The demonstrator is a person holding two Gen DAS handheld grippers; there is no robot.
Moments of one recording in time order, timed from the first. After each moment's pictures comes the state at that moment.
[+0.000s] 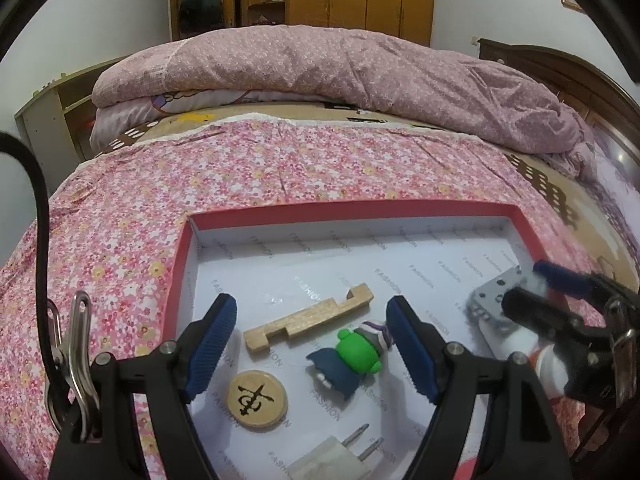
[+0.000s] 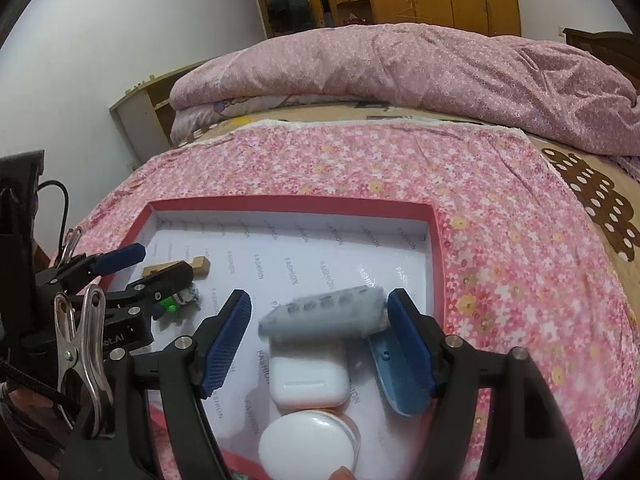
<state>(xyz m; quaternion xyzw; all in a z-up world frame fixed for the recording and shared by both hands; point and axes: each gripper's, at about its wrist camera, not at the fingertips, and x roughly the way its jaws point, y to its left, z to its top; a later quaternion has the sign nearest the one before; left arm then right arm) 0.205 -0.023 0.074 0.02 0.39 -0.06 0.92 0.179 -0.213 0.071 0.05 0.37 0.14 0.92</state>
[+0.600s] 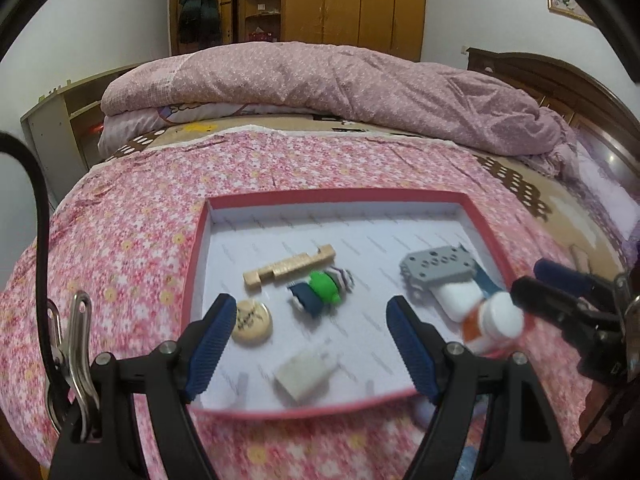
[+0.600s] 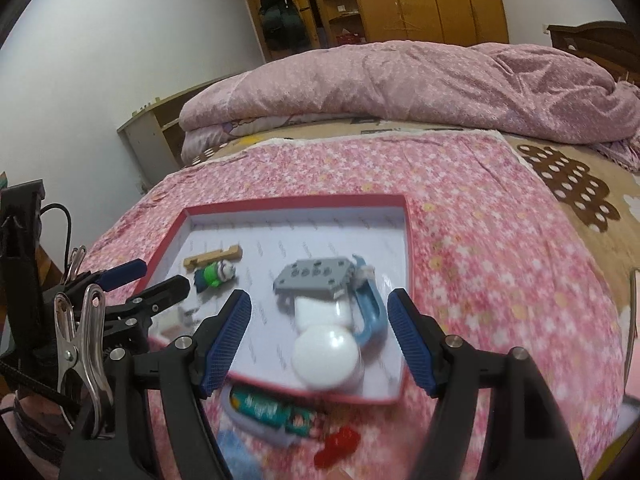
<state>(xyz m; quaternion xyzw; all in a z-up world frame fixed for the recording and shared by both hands) 0.133 -0.029 0.100 0.01 0.37 -0.08 0.93 0.114 -0.232 0.094 0.08 0.35 0.14 0.92</state>
